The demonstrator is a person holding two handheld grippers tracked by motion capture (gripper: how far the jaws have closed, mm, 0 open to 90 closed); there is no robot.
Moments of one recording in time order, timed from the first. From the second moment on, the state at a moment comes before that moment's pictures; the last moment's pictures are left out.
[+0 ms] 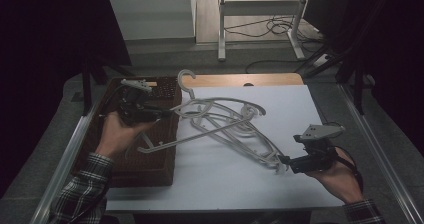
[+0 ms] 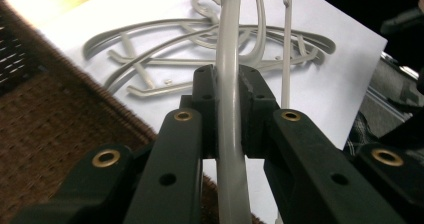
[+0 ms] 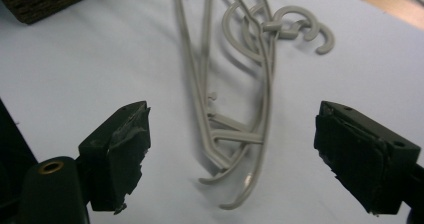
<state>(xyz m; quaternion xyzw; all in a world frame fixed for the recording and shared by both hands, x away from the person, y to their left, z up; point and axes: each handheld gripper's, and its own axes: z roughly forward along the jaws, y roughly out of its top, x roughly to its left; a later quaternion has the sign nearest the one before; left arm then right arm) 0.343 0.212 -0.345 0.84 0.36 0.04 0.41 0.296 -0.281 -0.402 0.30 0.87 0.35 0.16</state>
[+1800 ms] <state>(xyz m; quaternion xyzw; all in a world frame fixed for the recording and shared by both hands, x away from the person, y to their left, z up) 0.305 0.367 -0.396 0.71 0.54 0.23 0.39 0.260 -0.260 -0.450 0.32 0.86 0.36 0.14</state>
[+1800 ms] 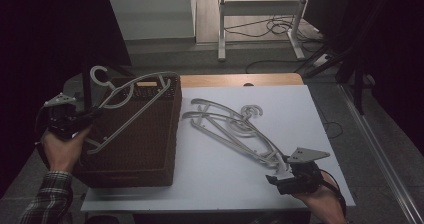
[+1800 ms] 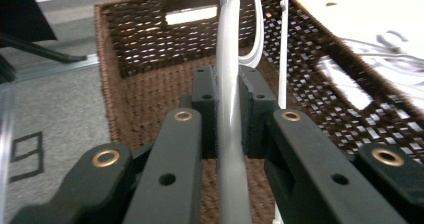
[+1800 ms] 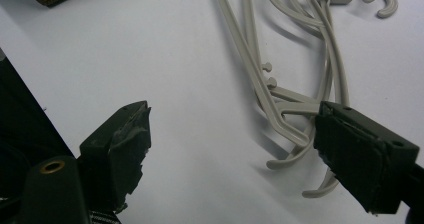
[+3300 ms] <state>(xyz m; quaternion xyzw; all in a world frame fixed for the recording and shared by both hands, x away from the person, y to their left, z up) 0.303 0.342 -0.432 0.73 0.53 0.23 0.37 0.262 -0.257 -0.456 0.32 0.87 0.35 0.13</state>
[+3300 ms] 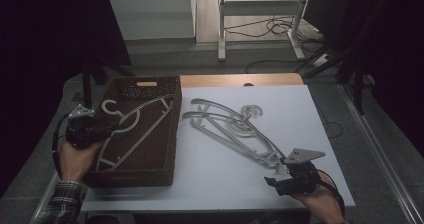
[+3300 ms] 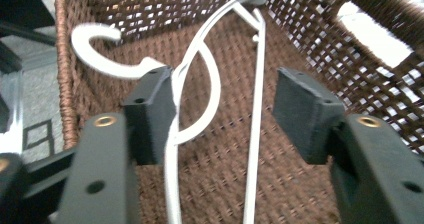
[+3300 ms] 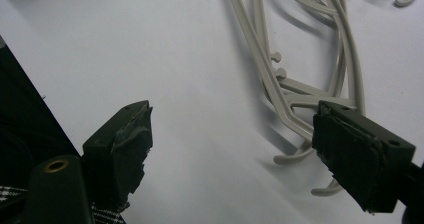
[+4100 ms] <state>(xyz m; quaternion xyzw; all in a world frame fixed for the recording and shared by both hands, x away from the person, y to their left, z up) 0.255 0.264 -0.402 0.74 0.43 0.17 0.49 0.260 -0.263 -0.457 0.32 0.86 0.36 0.14</state>
